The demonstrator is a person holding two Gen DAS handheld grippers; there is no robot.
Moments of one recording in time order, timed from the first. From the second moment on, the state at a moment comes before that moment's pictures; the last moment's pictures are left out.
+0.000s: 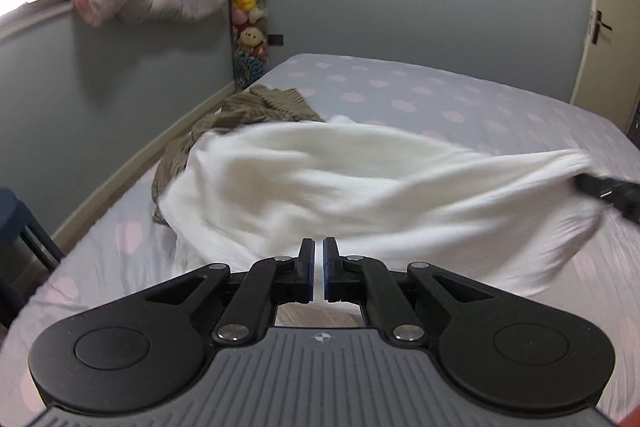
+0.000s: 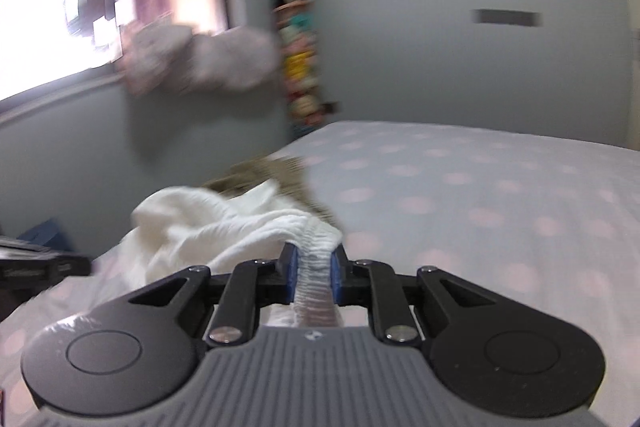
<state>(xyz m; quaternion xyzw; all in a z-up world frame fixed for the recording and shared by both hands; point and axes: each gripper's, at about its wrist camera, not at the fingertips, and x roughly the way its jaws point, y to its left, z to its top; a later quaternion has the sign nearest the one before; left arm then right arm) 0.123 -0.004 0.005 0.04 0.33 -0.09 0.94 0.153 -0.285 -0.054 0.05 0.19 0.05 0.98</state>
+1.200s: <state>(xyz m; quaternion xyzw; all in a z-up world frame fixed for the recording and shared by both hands) 0.150 -0.067 -0.083 0.18 0.49 -0.26 0.81 -0.076 -0.586 -0.094 0.06 0.34 -0.27 0.90</state>
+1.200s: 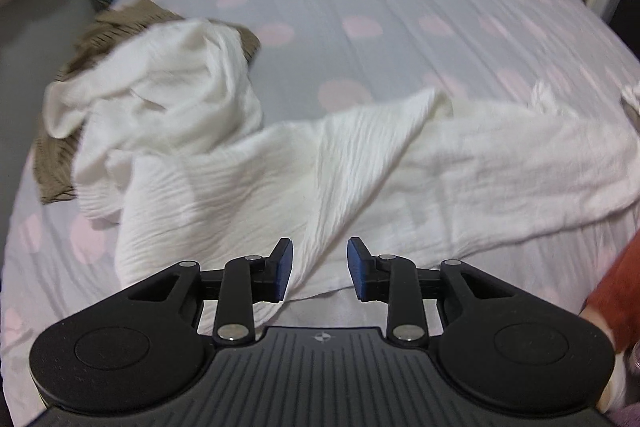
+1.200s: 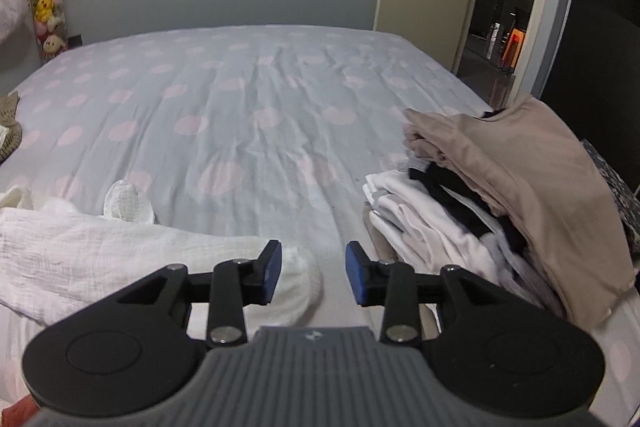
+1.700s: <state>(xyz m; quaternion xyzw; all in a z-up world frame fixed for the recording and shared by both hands) 0.218 -0.130 -0.172 0.25 0.58 -0.28 0.72 0.071 -0.575 -0.144 0.04 0.43 -0.12 0.89</state>
